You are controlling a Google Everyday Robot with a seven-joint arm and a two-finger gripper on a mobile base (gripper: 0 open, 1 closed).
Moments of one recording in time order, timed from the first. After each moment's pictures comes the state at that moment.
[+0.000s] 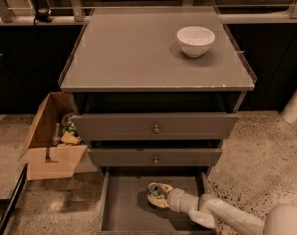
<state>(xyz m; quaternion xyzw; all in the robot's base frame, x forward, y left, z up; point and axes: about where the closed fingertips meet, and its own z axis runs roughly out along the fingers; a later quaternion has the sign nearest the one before) 0.537 -0.029 0.232 -0.34 0.74 0.36 0.47</state>
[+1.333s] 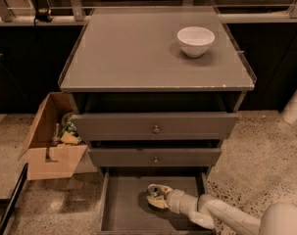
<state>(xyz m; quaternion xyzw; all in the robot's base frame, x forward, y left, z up) 0.537 -0.028 0.220 -0.33 0.74 0.36 0.45</state>
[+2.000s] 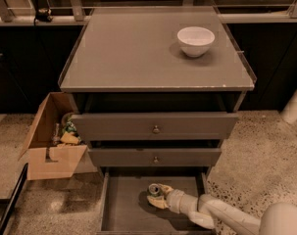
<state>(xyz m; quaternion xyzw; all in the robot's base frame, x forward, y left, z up) 0.537 -0.028 0.220 -0.33 0.74 0.36 0.45</state>
